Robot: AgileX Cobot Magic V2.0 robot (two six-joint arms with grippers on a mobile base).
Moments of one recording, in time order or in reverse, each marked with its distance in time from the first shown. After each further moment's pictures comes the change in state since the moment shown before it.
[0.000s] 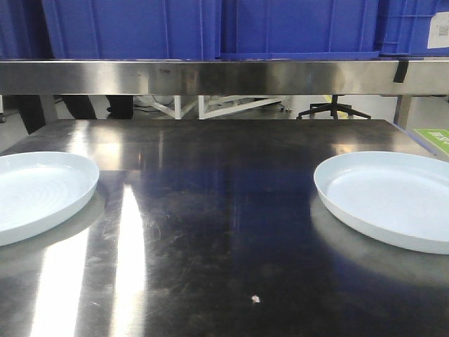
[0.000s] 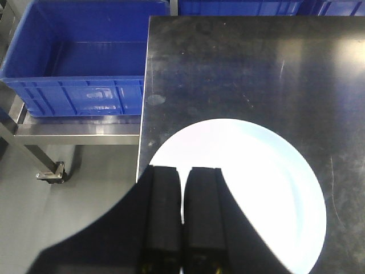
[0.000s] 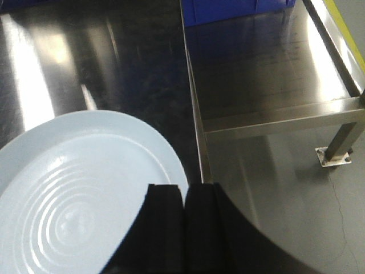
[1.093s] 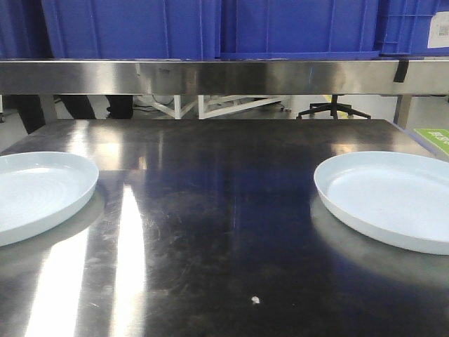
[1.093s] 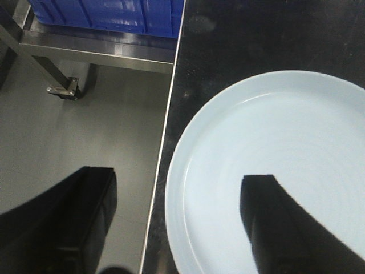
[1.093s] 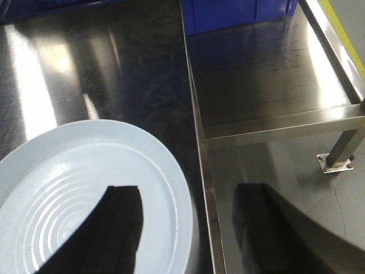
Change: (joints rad) left arm 0.089 0.402 -0.002 0.028 -0.117 -0.087; right arm 0.000 0.000 0.000 0.000 -0.017 -0.002
